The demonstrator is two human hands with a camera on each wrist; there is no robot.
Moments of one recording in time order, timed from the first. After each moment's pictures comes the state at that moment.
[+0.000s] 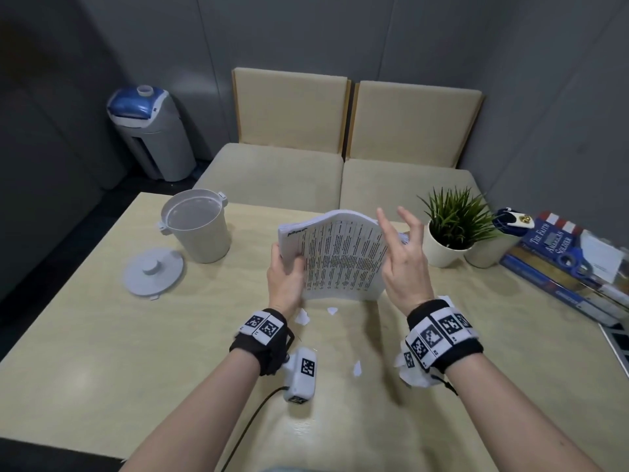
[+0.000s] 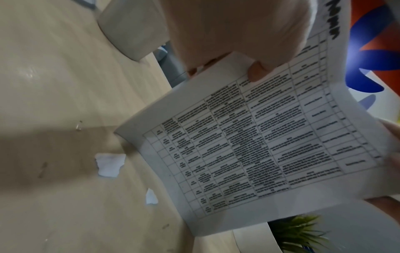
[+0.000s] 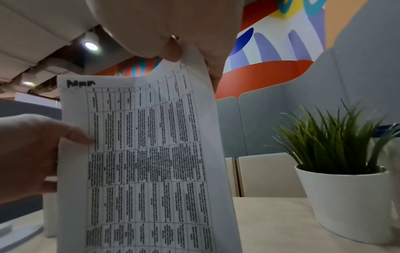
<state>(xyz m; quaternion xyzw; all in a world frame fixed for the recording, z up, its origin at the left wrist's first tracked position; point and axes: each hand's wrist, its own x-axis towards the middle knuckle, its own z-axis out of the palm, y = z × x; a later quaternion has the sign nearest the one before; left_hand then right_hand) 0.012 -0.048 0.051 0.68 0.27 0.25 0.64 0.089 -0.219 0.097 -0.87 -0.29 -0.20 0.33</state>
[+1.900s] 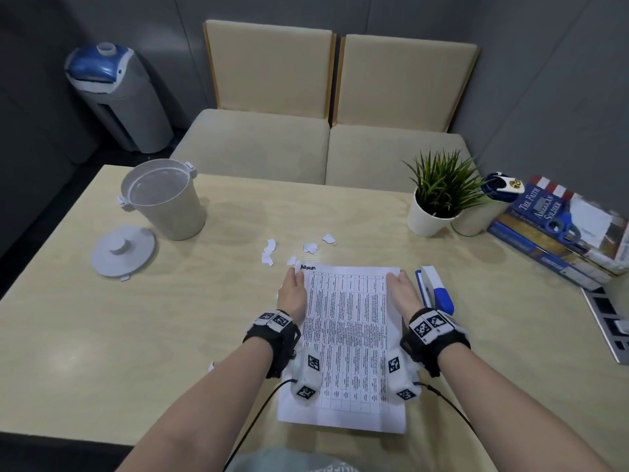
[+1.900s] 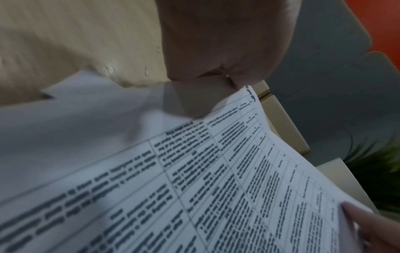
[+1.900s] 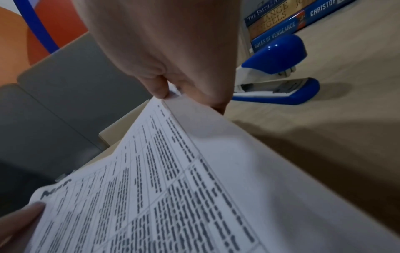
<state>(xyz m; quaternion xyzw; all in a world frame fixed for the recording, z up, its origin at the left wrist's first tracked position) 0.013 -0.097 -0.045 0.72 0.36 0.02 0.59 0.105 -0.279 -0.021 -0.83 0.12 0.29 0.46</state>
